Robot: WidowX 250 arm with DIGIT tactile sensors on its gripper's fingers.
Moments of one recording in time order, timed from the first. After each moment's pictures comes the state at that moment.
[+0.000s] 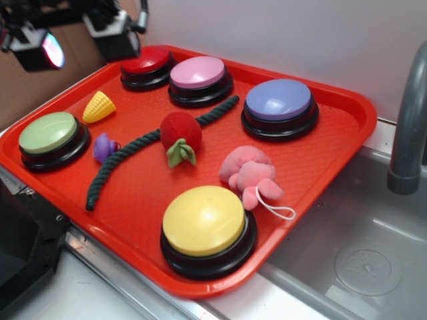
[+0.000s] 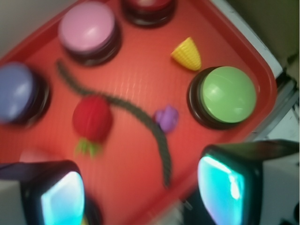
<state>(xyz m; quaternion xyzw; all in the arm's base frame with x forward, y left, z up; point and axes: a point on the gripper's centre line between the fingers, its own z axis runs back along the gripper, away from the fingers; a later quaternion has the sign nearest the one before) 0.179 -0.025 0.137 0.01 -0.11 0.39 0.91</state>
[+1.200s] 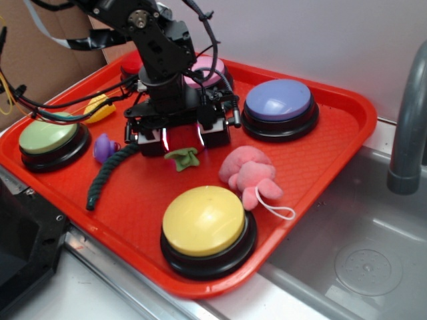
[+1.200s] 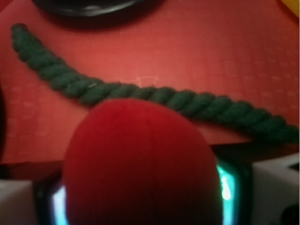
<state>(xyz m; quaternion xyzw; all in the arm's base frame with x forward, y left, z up) 0.231 -0.045 0.023 0.01 -0.11 0.40 0.91</state>
